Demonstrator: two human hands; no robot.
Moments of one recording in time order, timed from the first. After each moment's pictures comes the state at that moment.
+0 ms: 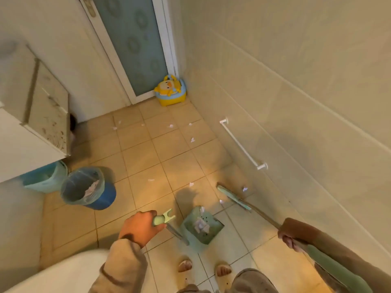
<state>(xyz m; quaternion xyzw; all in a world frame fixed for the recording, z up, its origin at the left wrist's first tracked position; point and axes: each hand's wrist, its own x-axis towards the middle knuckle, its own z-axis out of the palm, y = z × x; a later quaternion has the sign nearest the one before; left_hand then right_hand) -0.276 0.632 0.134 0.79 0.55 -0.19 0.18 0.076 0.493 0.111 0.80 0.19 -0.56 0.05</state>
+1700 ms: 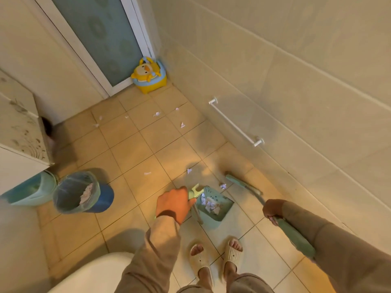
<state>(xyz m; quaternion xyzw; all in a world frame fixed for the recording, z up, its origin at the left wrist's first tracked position) -0.210 0.669 0.126 0.85 0.47 -0.19 0.10 0.022 0.542 0.081 0.80 0.23 -0.53 0.16</state>
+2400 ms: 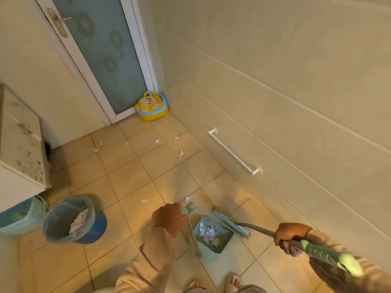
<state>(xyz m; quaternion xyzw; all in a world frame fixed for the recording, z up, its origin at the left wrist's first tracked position) -0.250 0.701 0.135 0.84 0.49 -0.19 0.14 0.009 0.529 0.121 0.76 0.11 -0.64 0.07</state>
